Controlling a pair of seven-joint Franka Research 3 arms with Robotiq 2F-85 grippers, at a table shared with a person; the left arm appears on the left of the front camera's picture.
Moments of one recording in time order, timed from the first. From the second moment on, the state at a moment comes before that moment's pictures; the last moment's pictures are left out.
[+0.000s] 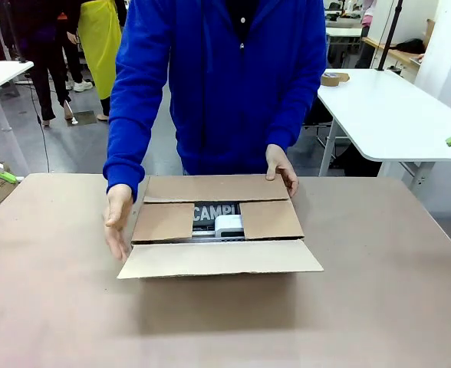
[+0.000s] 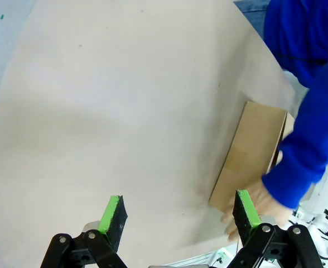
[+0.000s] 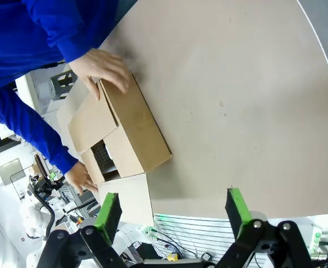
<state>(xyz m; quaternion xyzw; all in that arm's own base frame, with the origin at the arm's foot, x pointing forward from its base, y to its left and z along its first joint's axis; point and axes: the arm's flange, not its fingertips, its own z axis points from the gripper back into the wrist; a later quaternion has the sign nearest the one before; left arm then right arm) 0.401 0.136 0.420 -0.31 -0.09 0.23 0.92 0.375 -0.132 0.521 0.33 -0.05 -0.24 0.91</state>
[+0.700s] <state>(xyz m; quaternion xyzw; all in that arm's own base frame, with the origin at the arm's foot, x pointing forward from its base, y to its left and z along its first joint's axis) 0.401 0.136 0.420 -0.31 -0.09 0.23 0.92 0.375 -0.132 0.521 0.33 -0.05 -0.24 0.91</state>
